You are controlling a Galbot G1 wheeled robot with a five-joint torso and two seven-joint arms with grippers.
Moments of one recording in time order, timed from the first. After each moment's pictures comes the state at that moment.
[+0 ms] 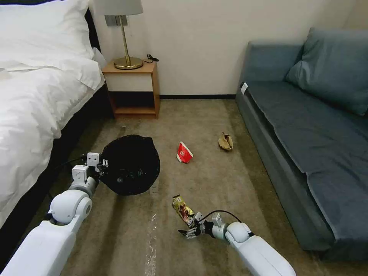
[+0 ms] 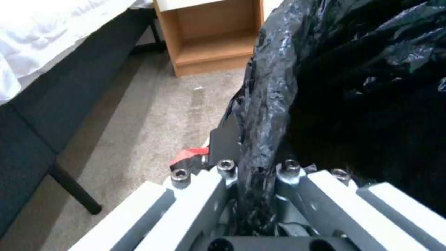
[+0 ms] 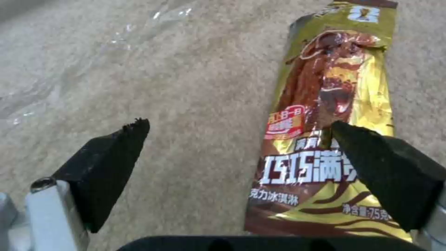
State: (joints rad) left arm 1.12 -0.98 -0.47 -1.77 -0.44 0.34 -0.13; right arm -0.87 1.30 -0.06 0.90 0.18 0.06 -0.63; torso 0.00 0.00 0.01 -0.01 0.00
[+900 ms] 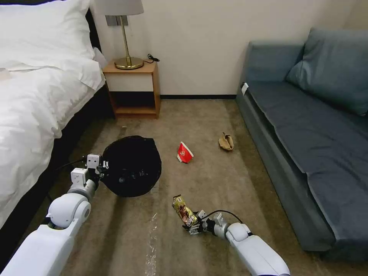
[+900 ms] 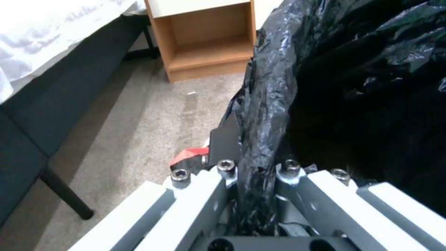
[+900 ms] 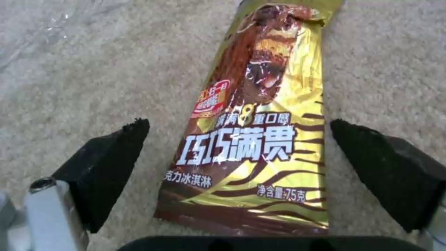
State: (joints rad) left arm 1.16 -0.98 -0.48 -1.78 -0.44 0.30 -0.11; right arm -0.82 1.36 0.00 0.72 0.13 0.13 -0.60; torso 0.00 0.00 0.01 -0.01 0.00
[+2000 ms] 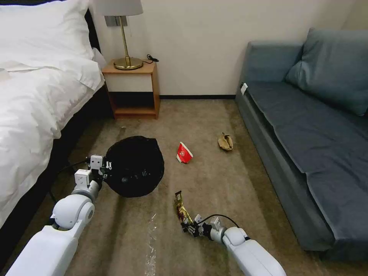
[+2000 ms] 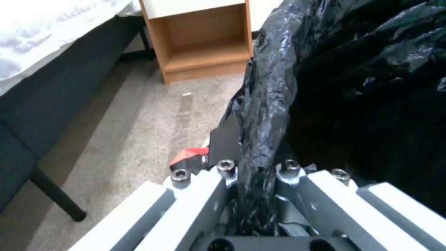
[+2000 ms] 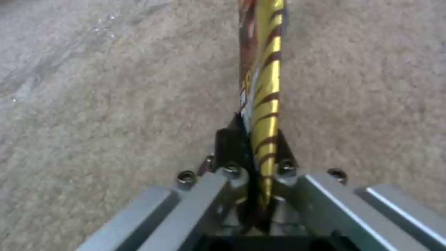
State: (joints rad) left arm 1.16 -0.99 -0.46 -1.78 -0.42 0.29 -0.12; right arm -0.86 1.38 -0.01 0.74 0.13 0.14 -0.63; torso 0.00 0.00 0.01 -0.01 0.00
